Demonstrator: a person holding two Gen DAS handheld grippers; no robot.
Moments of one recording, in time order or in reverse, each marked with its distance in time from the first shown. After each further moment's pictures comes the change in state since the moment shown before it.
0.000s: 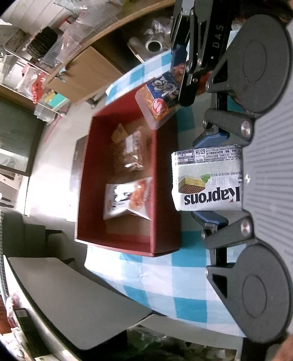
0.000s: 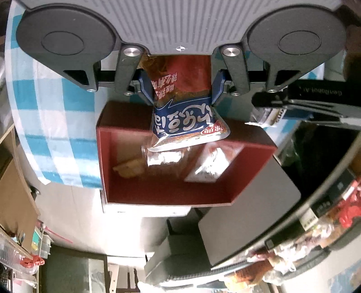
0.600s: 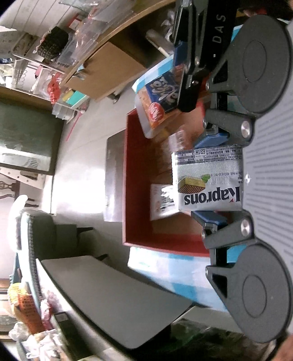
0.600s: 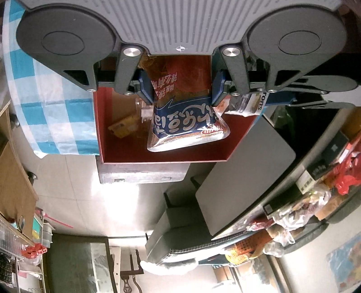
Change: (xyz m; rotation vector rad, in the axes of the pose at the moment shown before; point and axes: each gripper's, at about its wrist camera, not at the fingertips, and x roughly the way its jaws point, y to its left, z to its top) left arm 0.001 -0.021 0.044 0.061 -0.133 0.081; right arm -0.007 -0.002 0.047 0.053 -0.119 0.040
